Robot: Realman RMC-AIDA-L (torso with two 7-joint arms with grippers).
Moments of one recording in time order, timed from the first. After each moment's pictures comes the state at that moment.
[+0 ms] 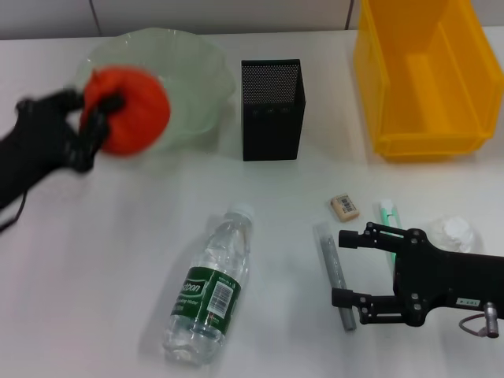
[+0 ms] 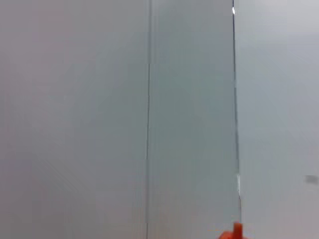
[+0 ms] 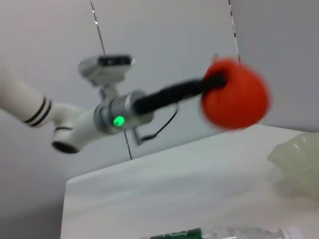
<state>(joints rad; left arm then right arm) -0.38 -2.07 0.56 0.38 1.54 1.67 -0.81 0.42 2.08 -0.54 -0.38 -2.13 -1.75 0.91</state>
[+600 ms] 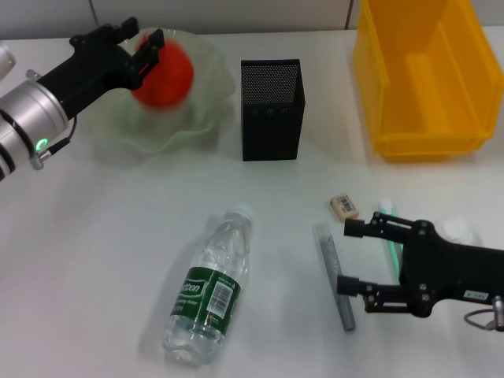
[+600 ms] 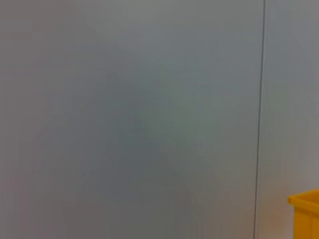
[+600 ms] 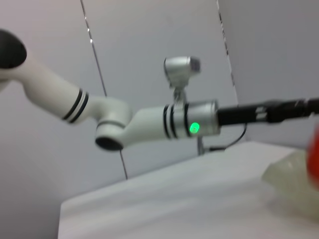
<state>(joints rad) -0.65 -2.08 0.56 0.26 1.48 1.10 -0.79 0.42 2.08 -0.51 -0.38 -2.11 -1.79 0.93</state>
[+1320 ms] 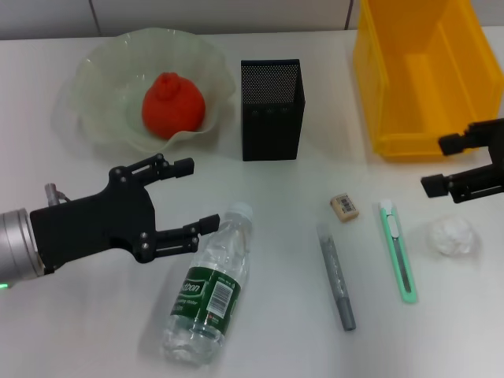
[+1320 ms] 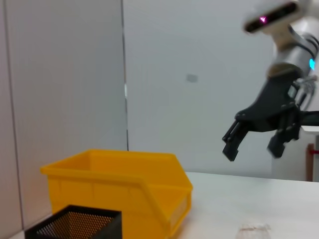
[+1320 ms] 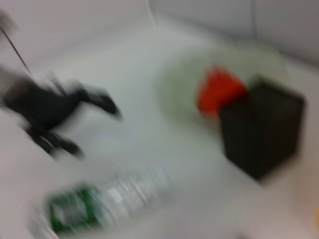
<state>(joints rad) -0.25 -2.07 1.13 0.71 1.51 1.53 -0.98 0.46 2.08 -0.73 -1.43 -2.22 -1.92 1.99</state>
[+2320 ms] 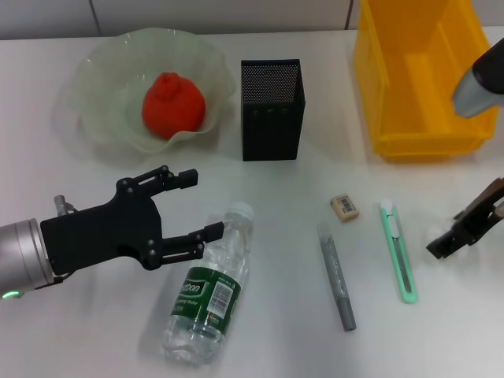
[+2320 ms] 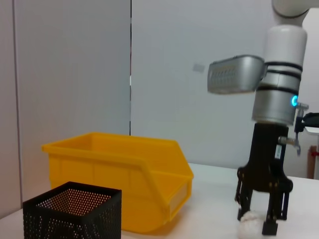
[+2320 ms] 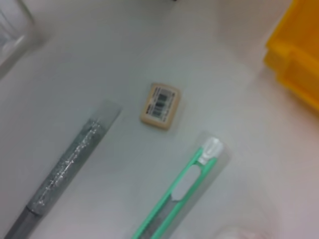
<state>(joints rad) -0.27 -2.07 1.13 0.62 1.51 1.51 -0.96 0.57 2.08 -1.25 -1.27 -2.73 -1.66 2.45</state>
